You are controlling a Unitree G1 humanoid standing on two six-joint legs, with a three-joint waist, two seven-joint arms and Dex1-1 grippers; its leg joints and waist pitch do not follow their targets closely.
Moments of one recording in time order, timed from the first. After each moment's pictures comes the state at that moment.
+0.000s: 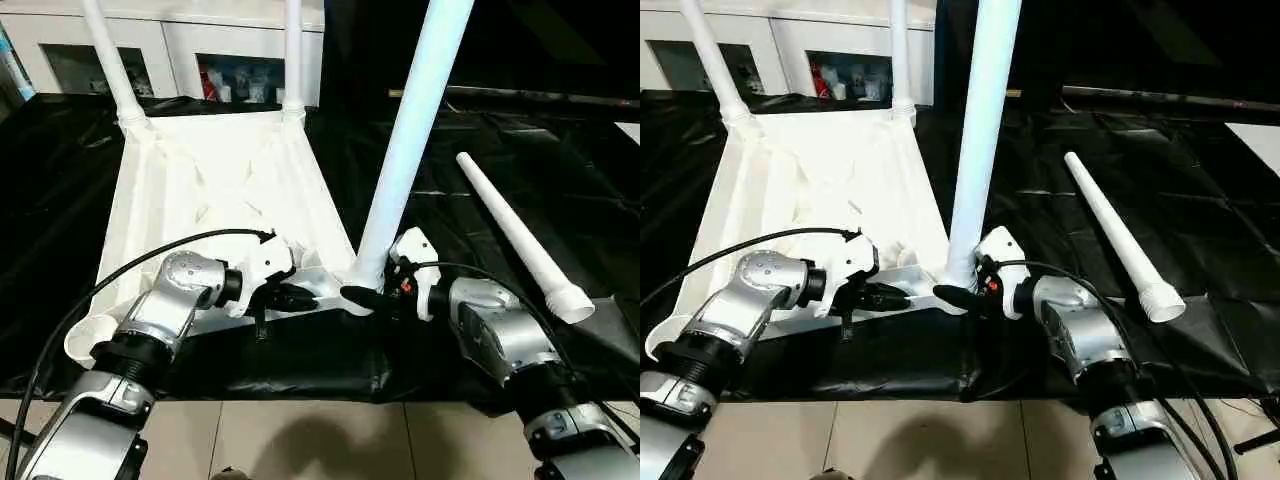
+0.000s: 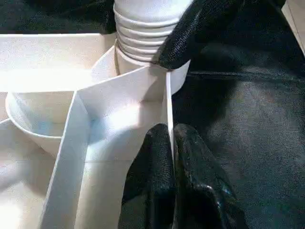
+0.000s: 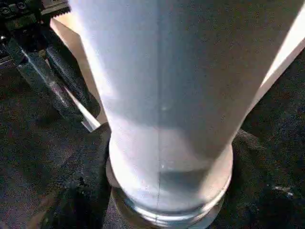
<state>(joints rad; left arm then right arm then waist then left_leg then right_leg) -0.59 0.37 -0.26 0.60 0.01 0.06 -1.21 -0.49 -0.26 0.16 0.56 0.14 0.14 0.91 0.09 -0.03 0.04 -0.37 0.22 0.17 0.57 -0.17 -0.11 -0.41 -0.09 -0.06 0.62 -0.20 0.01</state>
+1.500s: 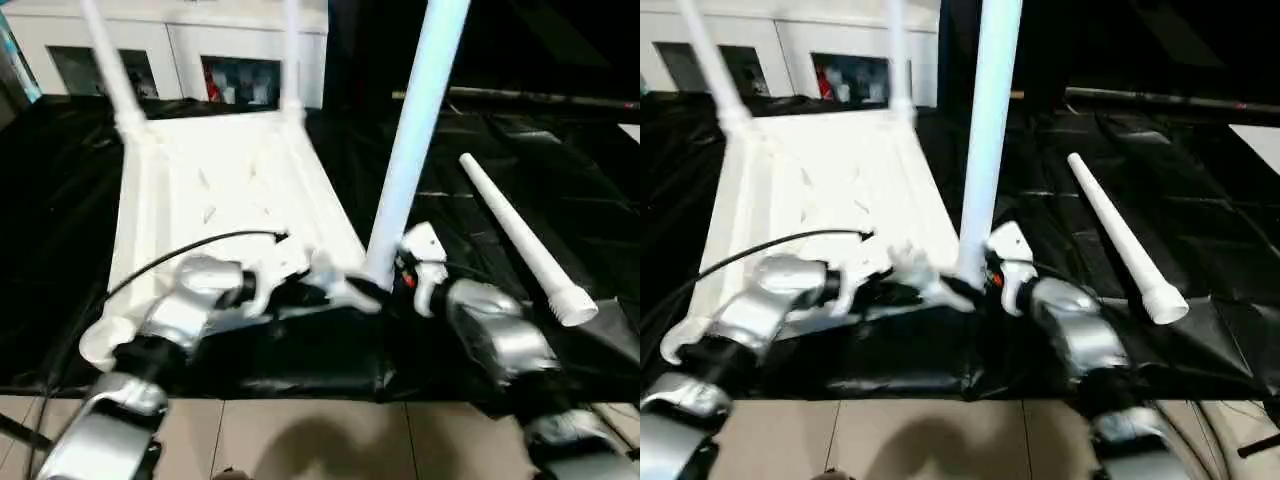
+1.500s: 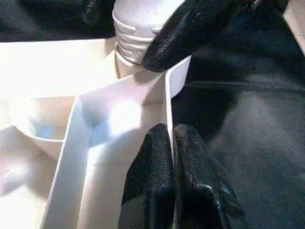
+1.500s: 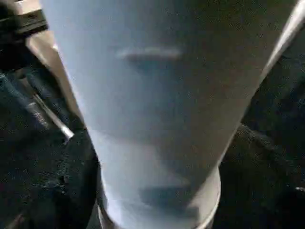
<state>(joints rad) -0.59 0.33 -0.26 0.61 0.03 0.04 -1.19 -0.47 -0.27 0.15 0.55 0.15 0.09 0.87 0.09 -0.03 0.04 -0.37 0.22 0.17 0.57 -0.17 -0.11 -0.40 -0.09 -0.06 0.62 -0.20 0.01</state>
